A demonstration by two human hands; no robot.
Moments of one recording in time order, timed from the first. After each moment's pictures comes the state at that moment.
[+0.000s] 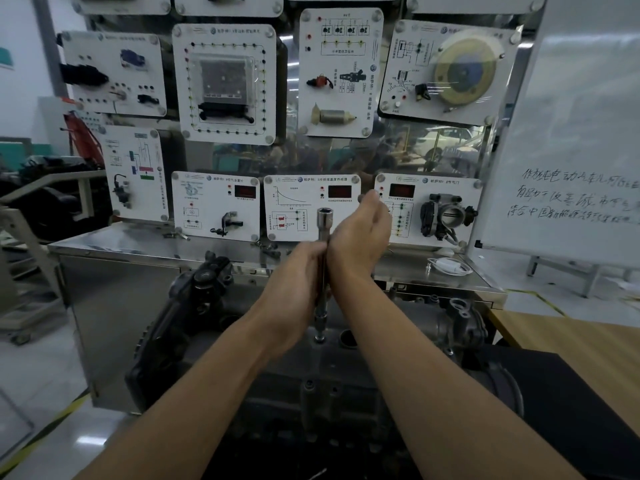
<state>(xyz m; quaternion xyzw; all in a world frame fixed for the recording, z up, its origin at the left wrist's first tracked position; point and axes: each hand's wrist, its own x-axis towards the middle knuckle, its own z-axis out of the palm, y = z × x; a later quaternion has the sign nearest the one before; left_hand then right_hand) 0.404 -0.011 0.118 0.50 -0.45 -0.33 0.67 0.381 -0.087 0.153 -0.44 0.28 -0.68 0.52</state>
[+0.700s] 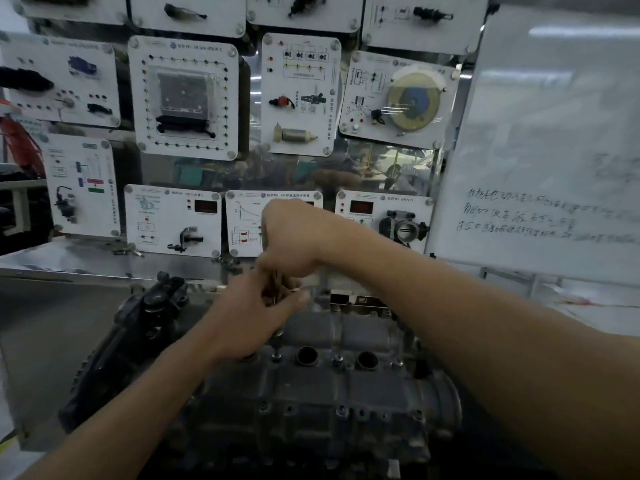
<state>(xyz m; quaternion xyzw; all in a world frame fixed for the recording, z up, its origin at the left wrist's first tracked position) 0.432 -0.012 0.114 0.67 -0.59 -0.03 0.44 0.334 -0.070 0.233 -0.97 0.19 -0.10 -0.09</state>
